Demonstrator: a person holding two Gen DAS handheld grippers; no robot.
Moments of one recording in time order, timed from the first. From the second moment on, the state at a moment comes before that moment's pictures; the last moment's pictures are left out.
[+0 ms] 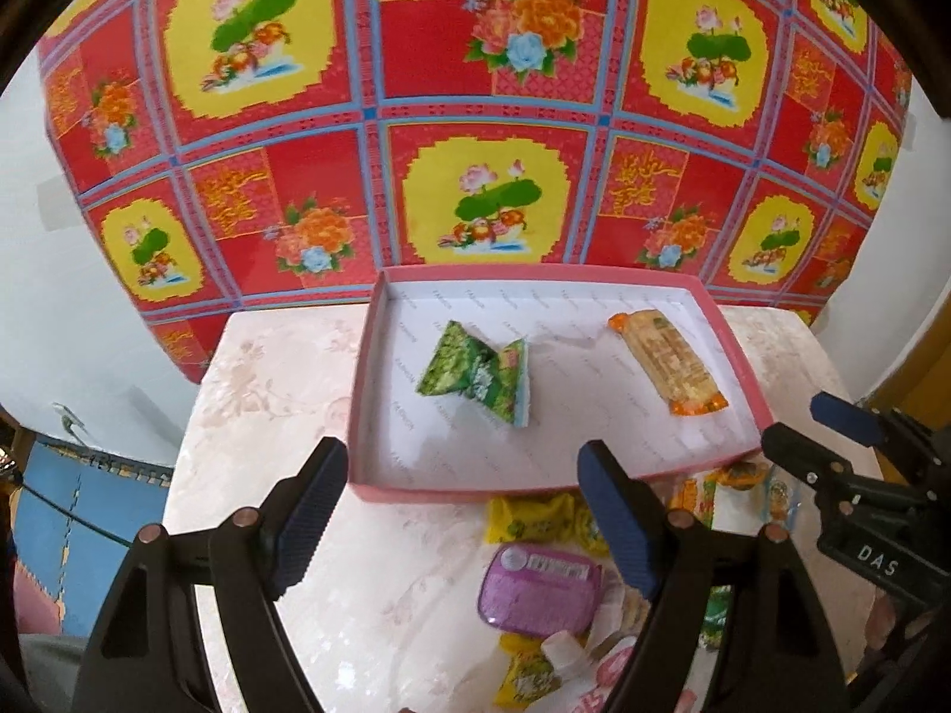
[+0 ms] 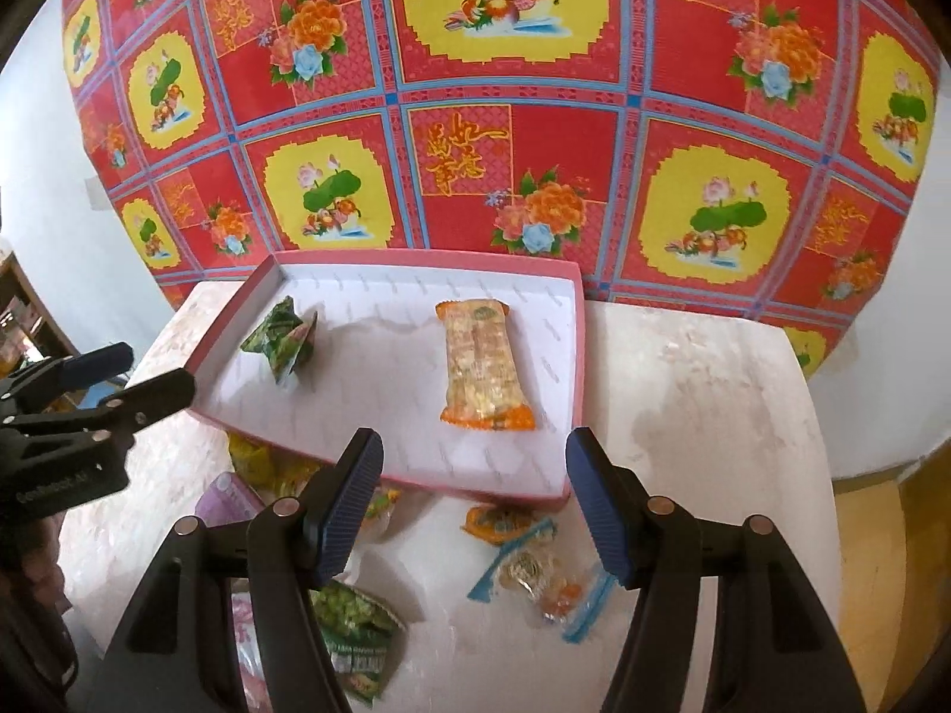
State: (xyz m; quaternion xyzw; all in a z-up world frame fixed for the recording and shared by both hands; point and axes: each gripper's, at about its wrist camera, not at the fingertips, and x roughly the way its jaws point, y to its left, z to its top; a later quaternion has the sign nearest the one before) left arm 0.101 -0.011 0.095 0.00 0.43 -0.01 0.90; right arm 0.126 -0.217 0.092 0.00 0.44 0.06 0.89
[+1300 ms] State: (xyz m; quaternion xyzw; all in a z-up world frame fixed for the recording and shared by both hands) left arm 0.075 -0.027 0.033 -0.01 0.50 -0.04 0.87; right arm 0.100 -0.253 0.034 0.04 0.50 0.05 0.86
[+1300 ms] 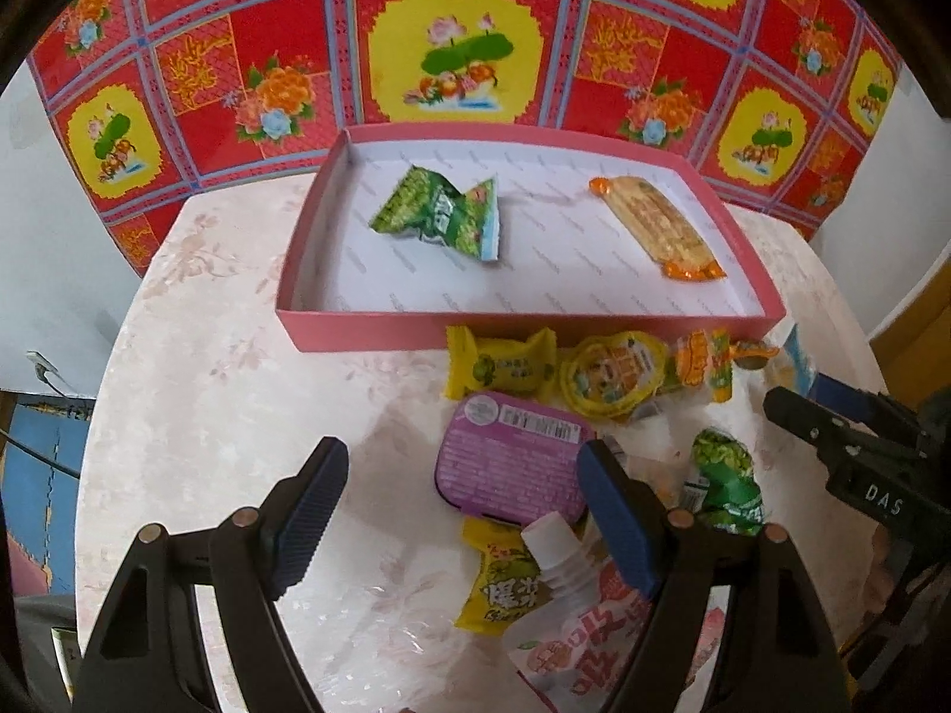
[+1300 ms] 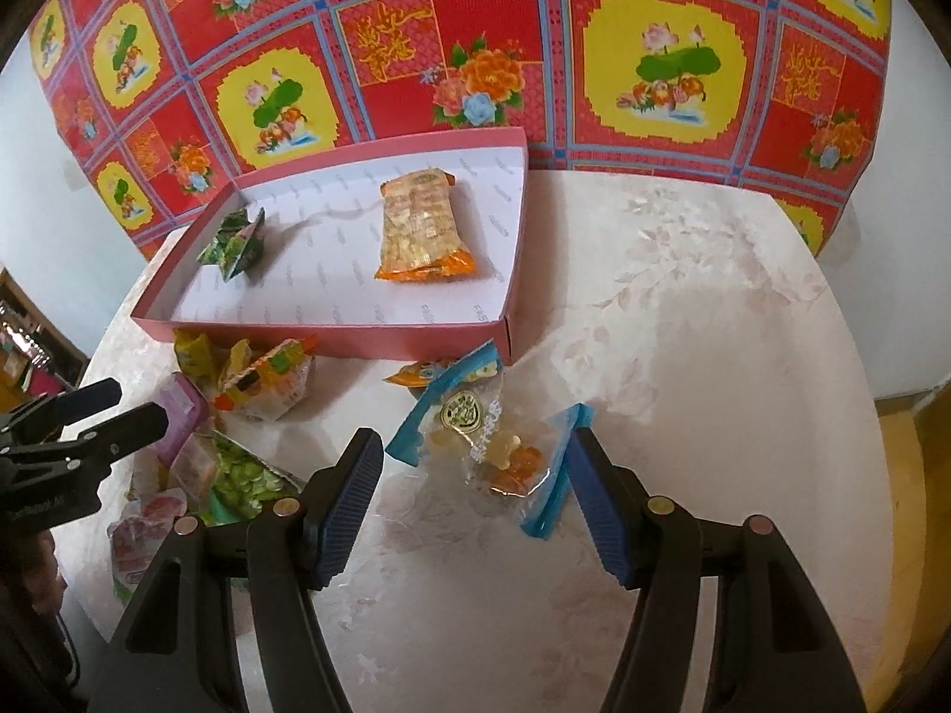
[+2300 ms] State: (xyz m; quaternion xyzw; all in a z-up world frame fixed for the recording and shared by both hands) left arm 0.072 -0.040 0.016 0.02 0.49 -0.05 0.87; right arm 0.101 -0.268 0.029 0.07 0.49 0.03 0.87
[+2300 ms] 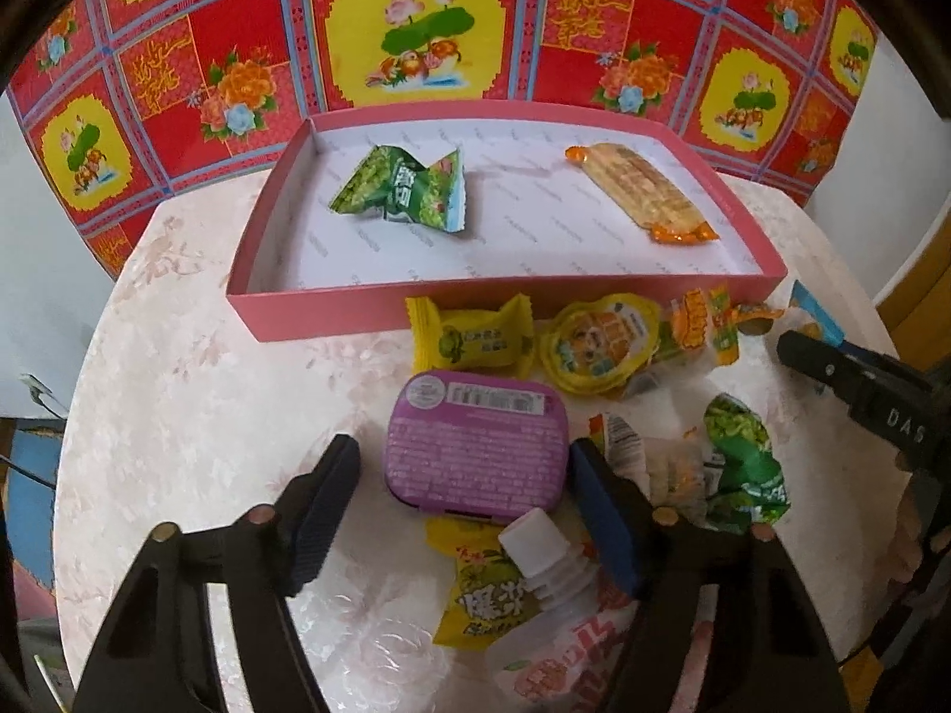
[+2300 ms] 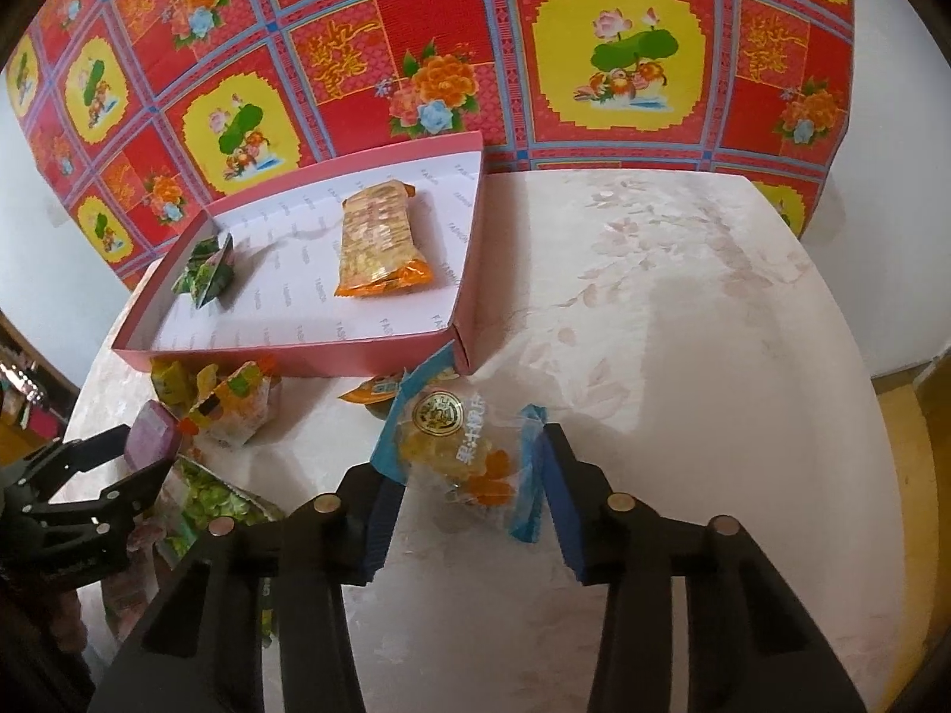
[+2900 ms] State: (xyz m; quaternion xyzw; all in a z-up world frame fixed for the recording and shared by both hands) left arm 0.064 -0.035 0.040 0.02 0.46 -0.07 0.88; right arm 0.093 -0.257 0.044 0.07 0.47 0.05 0.88
